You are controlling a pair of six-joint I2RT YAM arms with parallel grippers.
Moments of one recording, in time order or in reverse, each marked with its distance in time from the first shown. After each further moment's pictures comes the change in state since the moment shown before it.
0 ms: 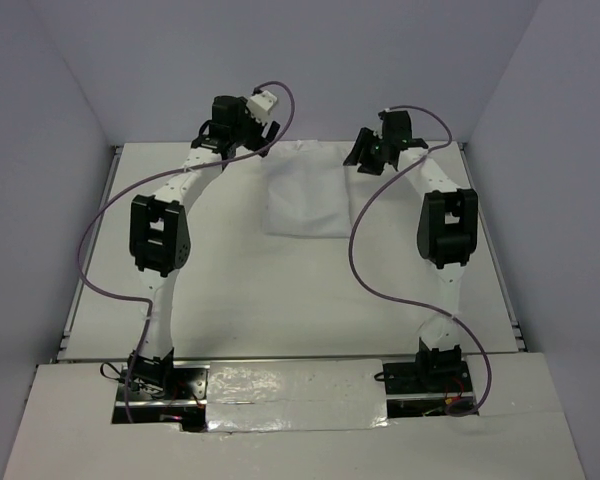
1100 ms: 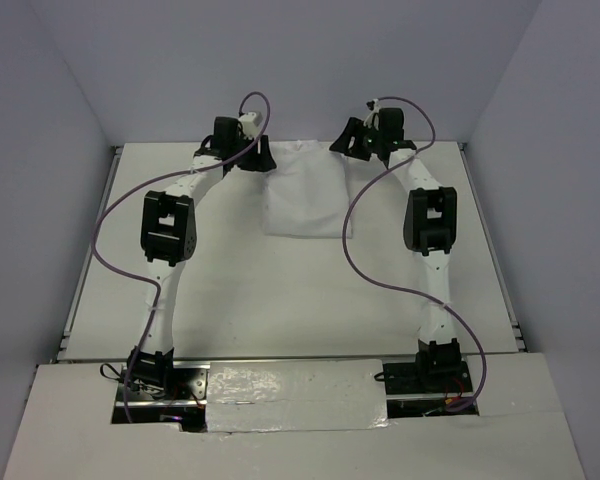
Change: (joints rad) left arm 0.056 0.202 0.080 -0.157 0.193 -0.478; right arm -0.002 0.278 0.257 0.217 -0.221 -0.059
